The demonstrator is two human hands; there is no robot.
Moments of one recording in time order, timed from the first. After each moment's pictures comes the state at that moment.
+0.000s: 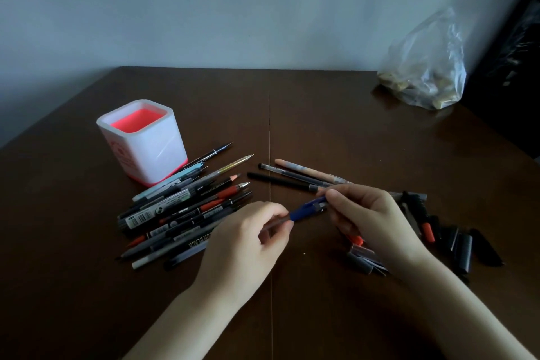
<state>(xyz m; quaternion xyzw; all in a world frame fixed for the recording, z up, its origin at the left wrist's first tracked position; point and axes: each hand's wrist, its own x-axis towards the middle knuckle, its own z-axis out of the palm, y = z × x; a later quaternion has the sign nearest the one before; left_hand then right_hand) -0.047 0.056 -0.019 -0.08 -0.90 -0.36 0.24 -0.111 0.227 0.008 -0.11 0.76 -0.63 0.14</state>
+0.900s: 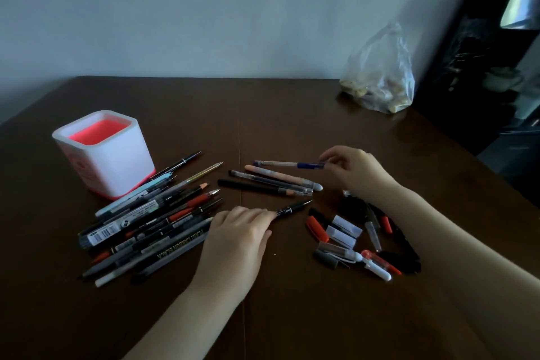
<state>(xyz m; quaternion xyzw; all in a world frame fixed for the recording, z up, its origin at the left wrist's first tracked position) -0.065 0.079 -0.029 -0.10 -0.97 -0.15 0.15 -0.196 0.268 0.007 -0.14 0.95 -0.29 -0.01</state>
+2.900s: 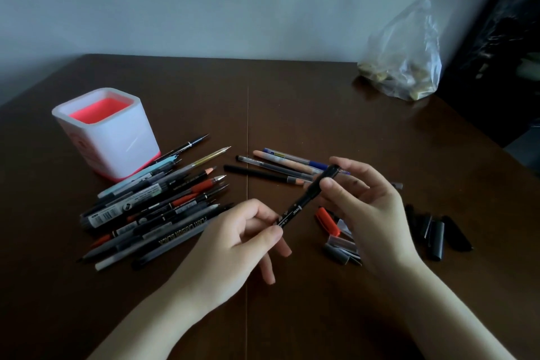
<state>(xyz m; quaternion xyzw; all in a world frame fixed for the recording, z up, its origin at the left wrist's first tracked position) -0.039 0.067 0.002 -0.03 -0.81 -0.58 -0.03 -0.099 0.236 0.005 -0.08 0.65 -0.76 0.01</state>
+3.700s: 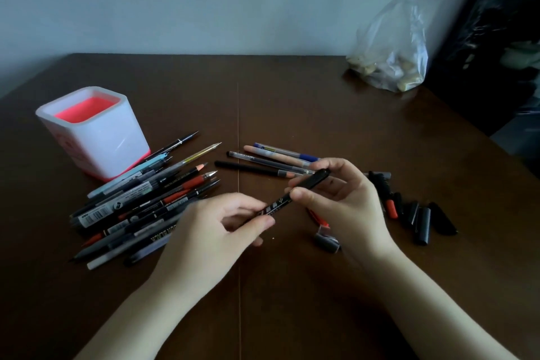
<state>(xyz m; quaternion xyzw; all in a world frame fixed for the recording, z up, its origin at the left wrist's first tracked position) -0.039 0.064 0.002 -0.03 -0.87 -0.48 0.13 -0.095 0.232 0.002 -0.12 0.67 -0.73 0.02</state>
